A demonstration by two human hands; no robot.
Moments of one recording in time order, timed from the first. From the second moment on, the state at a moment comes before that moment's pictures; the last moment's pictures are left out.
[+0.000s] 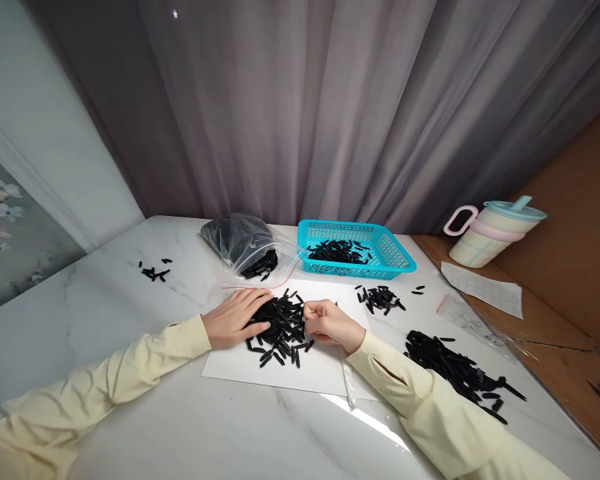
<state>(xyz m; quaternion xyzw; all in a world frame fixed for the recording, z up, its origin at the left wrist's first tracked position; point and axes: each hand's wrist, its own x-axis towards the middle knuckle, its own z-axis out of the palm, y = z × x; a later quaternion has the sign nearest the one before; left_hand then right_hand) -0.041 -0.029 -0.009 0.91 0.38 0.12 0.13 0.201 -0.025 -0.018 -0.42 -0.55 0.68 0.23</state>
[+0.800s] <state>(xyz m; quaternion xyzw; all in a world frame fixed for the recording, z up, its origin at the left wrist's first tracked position) -0.013 -0.016 0.015 0.79 0.46 0.30 0.27 0.204 -0.018 -0.023 -0.44 -0.59 0.63 0.26</state>
